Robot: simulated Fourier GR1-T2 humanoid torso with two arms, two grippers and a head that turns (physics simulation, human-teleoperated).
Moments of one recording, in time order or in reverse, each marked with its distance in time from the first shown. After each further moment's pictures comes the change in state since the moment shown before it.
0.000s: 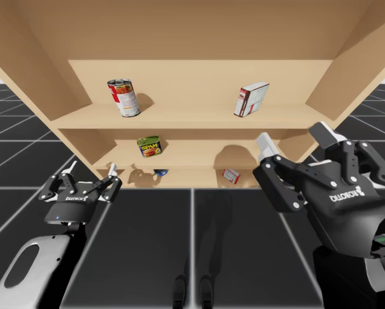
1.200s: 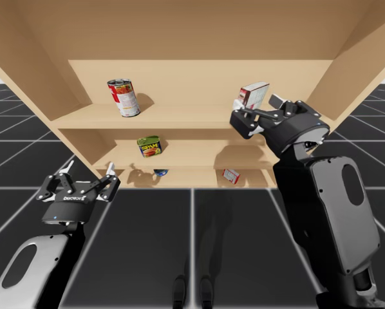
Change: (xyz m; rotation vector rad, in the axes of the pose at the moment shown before) left arm 0.001 0.003 0.000 0.014 -0.006 0.004; right arm -0.011 -0.018 -0.123 0.001 0.211 -0.028
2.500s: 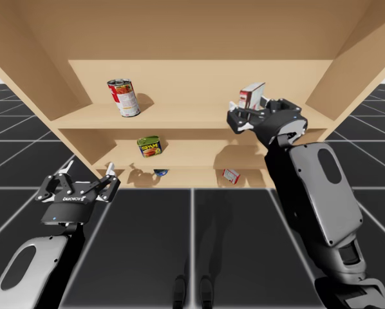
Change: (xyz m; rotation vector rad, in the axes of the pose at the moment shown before) left arm 0.001 -0.001 0.002 -0.001 -0.010 0.002; right arm -0.012 -0.005 -0.032 0.022 0.063 0.080
